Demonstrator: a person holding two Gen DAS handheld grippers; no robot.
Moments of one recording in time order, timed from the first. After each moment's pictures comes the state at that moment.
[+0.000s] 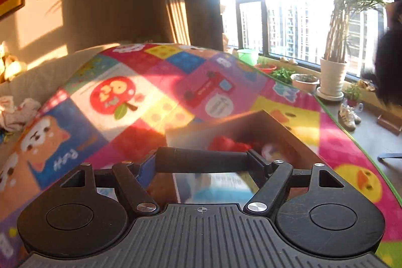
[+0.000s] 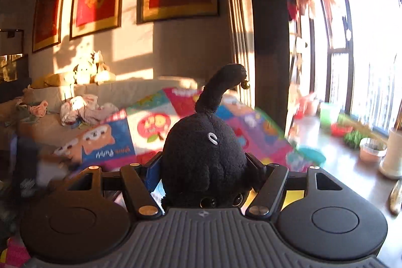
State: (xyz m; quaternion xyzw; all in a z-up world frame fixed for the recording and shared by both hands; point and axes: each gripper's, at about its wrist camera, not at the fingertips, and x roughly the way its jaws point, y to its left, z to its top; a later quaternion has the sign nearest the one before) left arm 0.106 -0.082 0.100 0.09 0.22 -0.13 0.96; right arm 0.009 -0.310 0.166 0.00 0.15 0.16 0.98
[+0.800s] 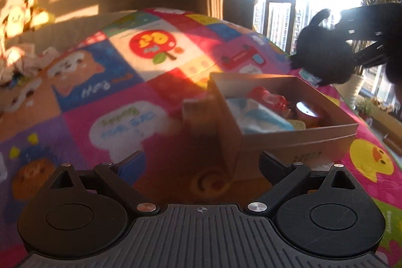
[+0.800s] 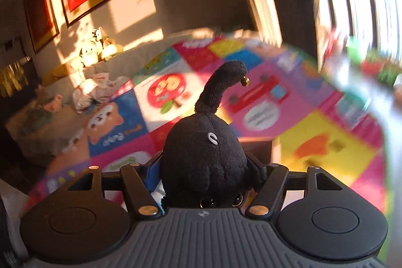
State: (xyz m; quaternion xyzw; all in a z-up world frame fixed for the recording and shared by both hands) left arm 0.048 0.011 0.030 -0.01 0.26 -0.09 0.96; right arm 0.154 -0.265 0.121 0.09 0.29 0.23 0.92
